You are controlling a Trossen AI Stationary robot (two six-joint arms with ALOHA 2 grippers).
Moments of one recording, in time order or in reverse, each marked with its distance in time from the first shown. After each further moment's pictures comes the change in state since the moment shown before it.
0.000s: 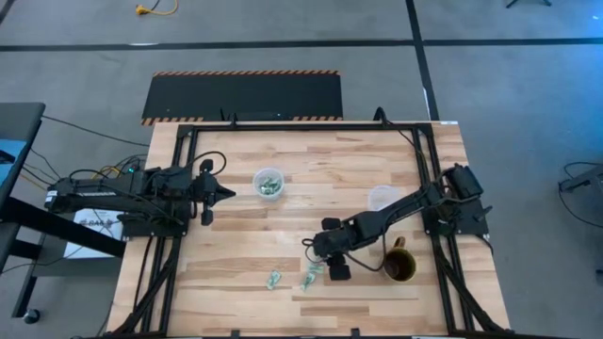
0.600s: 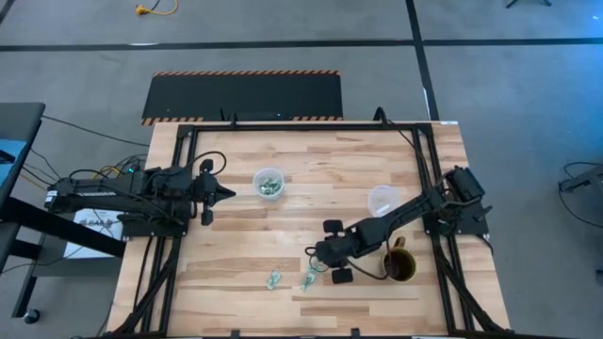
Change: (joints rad) left arm 0.000 0.000 0.000 0.000 0.000 0.000; right arm 0.054 0.001 0.000 -0.018 0.134 -0.028
